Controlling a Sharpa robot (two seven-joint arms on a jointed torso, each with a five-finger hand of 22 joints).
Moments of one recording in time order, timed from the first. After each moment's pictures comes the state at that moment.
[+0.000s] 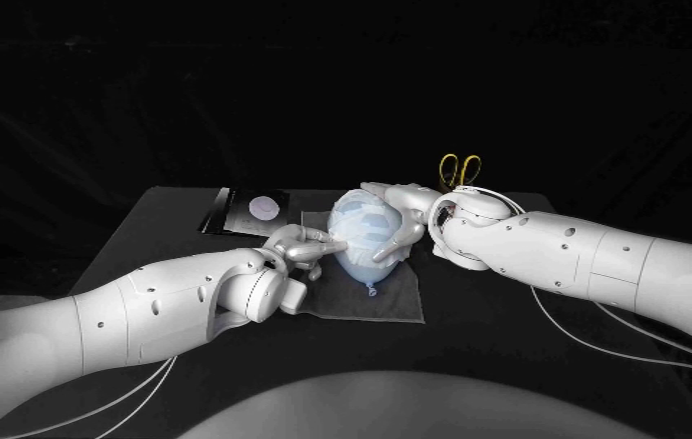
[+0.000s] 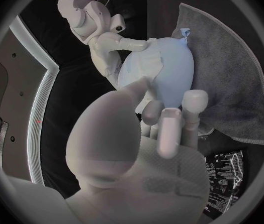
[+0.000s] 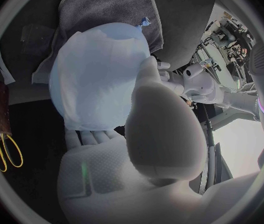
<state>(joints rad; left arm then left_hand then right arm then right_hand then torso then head) 0.89 -0.70 -0.08 1.42 -0.23 -0.47 0.04 1.39 -0.17 0.41 0.06 0.05 0.95 0.11 0.47 0.24 1.24 0.04 1.34 1.02 1.47 -0.02 1.52 1.31 0.14 1.15 0.09 1.26 0.90 1.10 -0.52 -0.18 1.20 -1.34 -0.20 -0.04 1.40 -0.29 -0.23 0.30 0.06 0.13 0.13 0.04 0.10 0.11 0.17 0.02 0.02 0.06 0.19 0.02 0.04 0.04 0.14 0.30 0.03 0.04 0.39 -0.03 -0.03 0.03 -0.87</state>
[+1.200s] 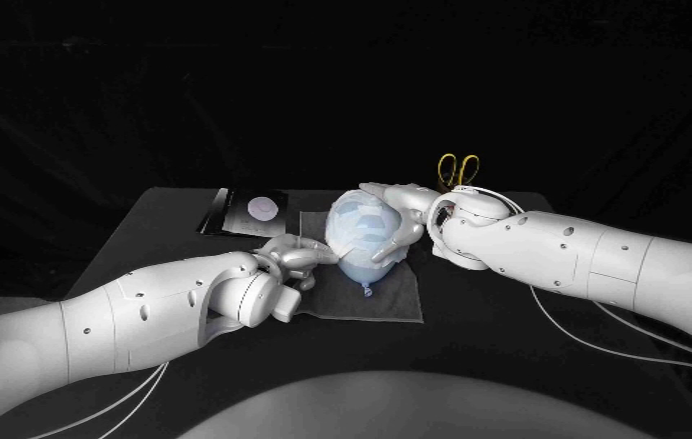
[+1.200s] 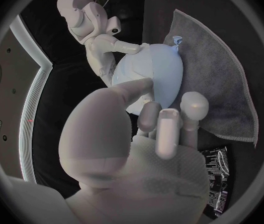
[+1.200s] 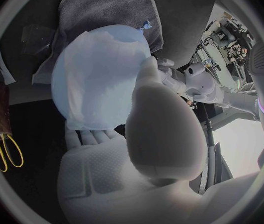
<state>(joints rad) 0.89 -0.73 -0.08 1.46 -0.23 -0.45 -0.06 1.26 -0.21 0.79 -0.04 0.19 1.00 0.07 0.60 0.27 1.35 0.00 1.32 1.13 1.47 -0.05 1.53 1.31 0.14 1.19 0.06 1.30 0.96 1.10 -0.53 -0.18 1.20 -1.34 -0.20 -0.04 1.40 -0.29 -0.22 0.30 0.06 0.14 0.13 0.04 0.11 0.11 0.17 0.02 0.02 0.06 0.19 0.02 0.04 0.04 0.15 0.30 0.03 0.04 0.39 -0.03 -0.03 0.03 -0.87</state>
